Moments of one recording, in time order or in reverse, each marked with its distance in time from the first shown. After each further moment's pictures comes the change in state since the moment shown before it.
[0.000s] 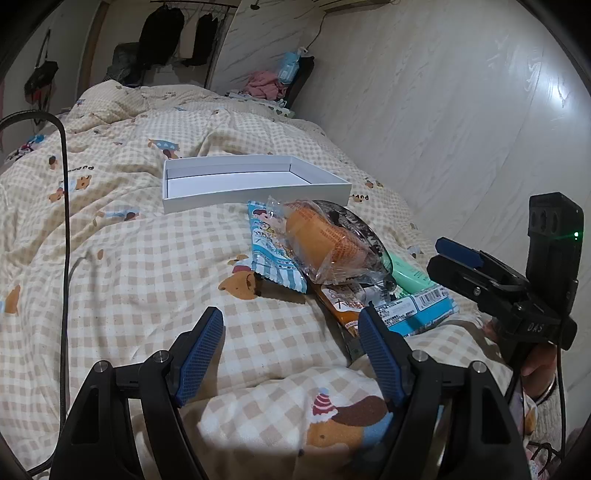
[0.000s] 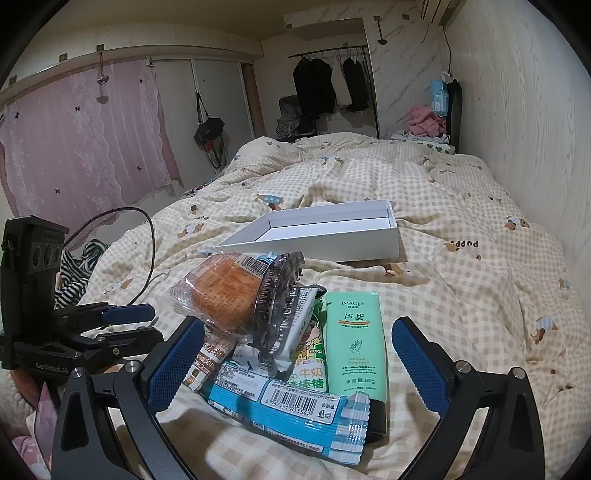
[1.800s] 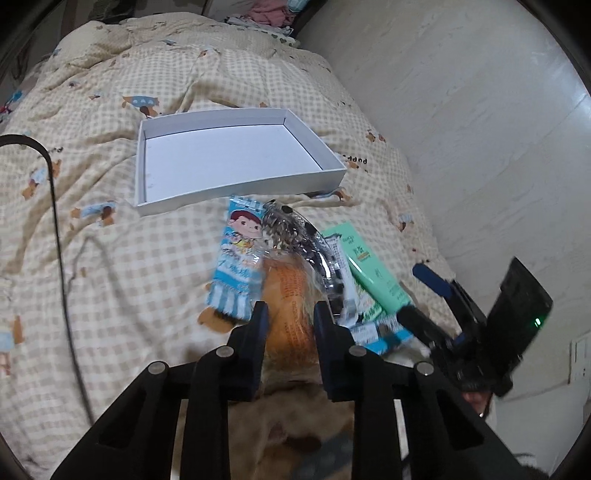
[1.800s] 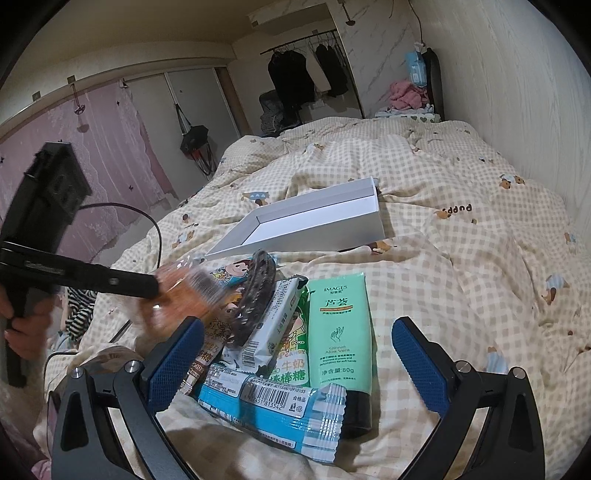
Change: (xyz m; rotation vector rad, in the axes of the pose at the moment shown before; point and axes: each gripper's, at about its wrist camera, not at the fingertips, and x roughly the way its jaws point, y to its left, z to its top) left arm 0.017 -0.008 0.087 -0.082 0.367 -0.036; right arm 0.003 -0.029 -0.005 0.151 0.036 0.033
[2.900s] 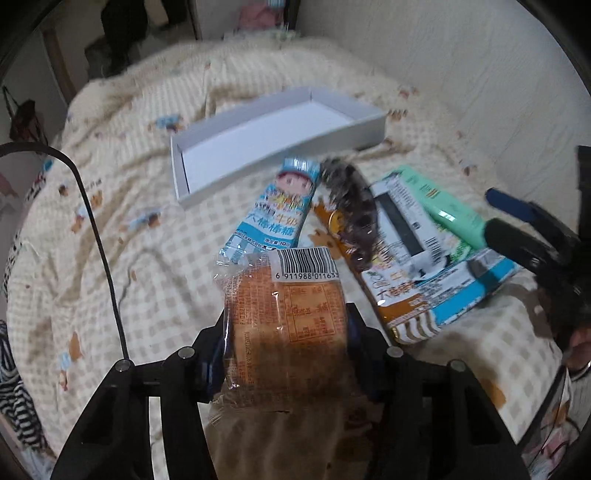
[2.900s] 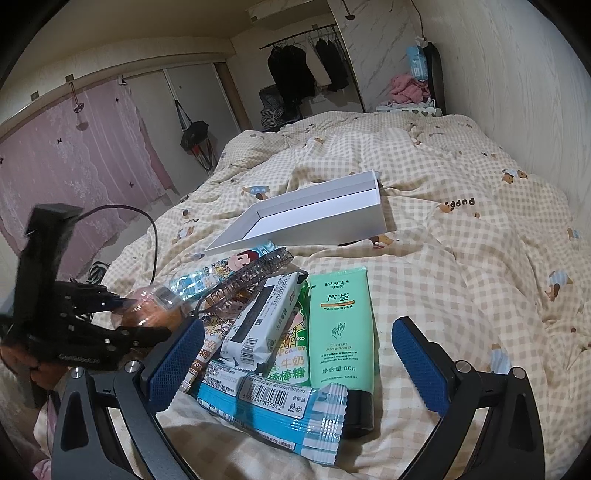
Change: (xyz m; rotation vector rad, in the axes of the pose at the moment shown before) left arm 0.029 -0.012 -0.045 0.233 -0.045 0.330; right arm 0.006 0.001 -0.001 0.004 0.024 0.008
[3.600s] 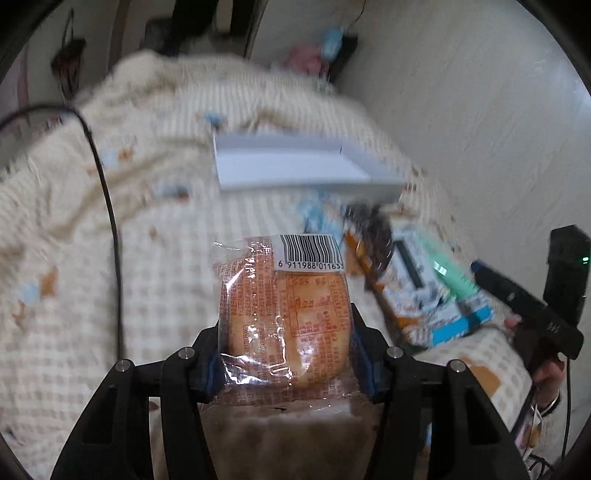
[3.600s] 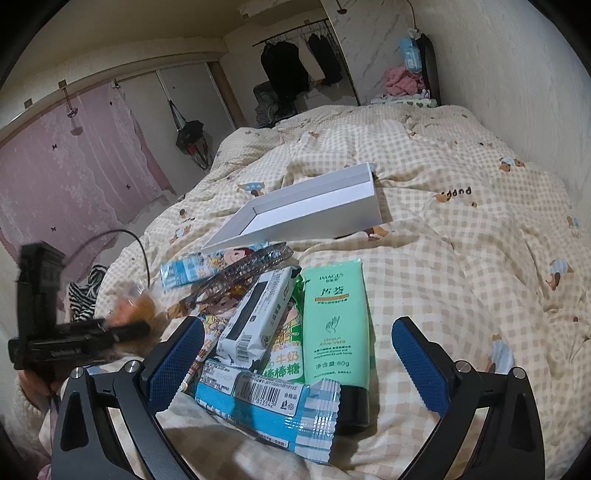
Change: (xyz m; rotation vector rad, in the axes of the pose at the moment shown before) left arm -0.019 0.046 -0.043 -0.283 -0.226 -0.132; right arm 0.003 -0.008 -0.001 0.030 0.032 0.018
